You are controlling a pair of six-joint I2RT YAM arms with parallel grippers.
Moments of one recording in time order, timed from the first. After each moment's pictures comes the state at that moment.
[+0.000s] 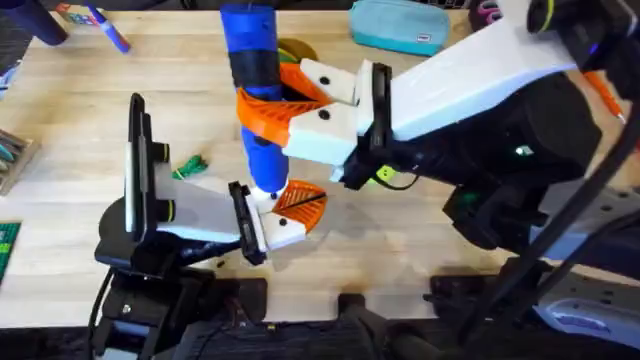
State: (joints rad) left arm -0.17 0.01 0.01 -0.10 1.08 -0.04; right arm 0.86 1.20 0.54 1.01 -0.47 0.31
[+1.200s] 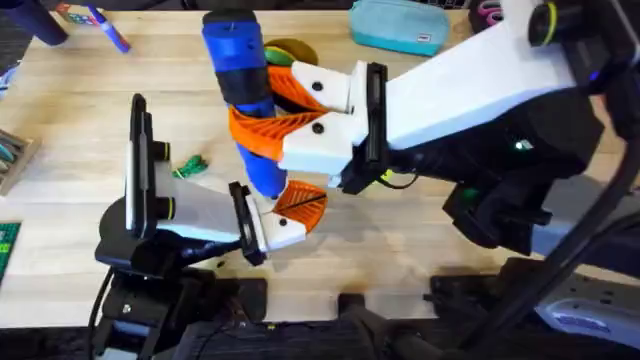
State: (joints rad) left arm -0.17 0.01 0.01 -0.10 1.08 -0.05; right arm 0.86 1.20 0.56 0.97 -0.54 0.19
